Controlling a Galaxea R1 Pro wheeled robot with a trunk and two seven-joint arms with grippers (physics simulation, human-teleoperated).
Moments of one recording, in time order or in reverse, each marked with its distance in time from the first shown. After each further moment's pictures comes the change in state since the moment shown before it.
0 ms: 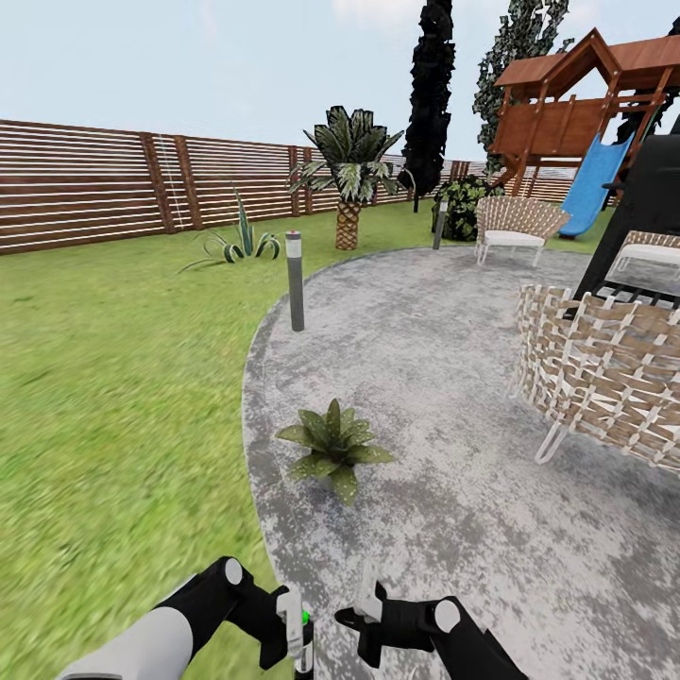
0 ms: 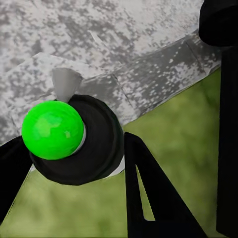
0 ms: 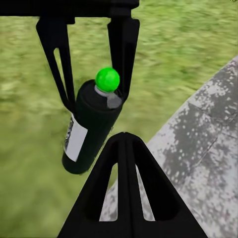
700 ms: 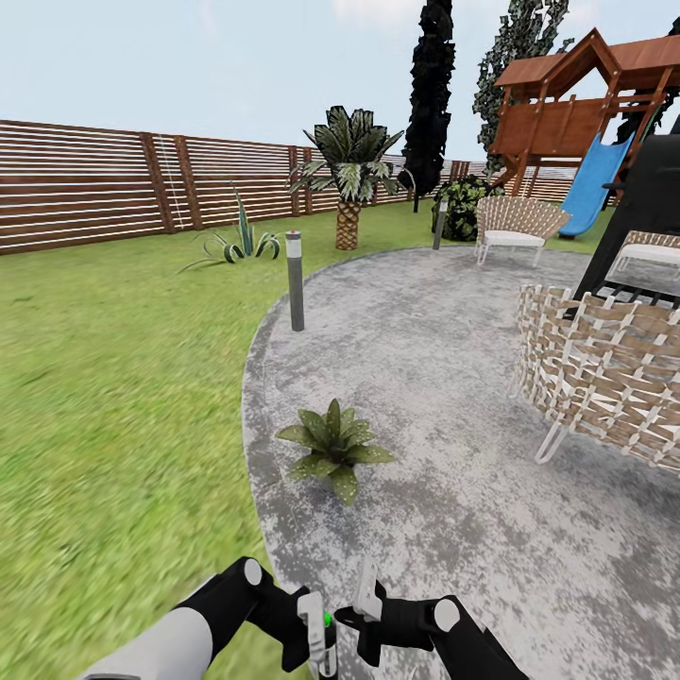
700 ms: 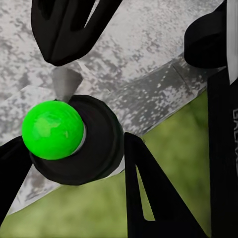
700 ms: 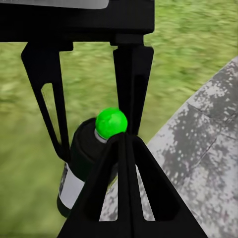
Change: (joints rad) left arm 0.000 -0.064 -0.002 0.000 0.003 -0.003 -0.004; right arm -0.002 0.001 0.000 0.000 0.000 0.000 -0.001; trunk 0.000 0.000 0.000
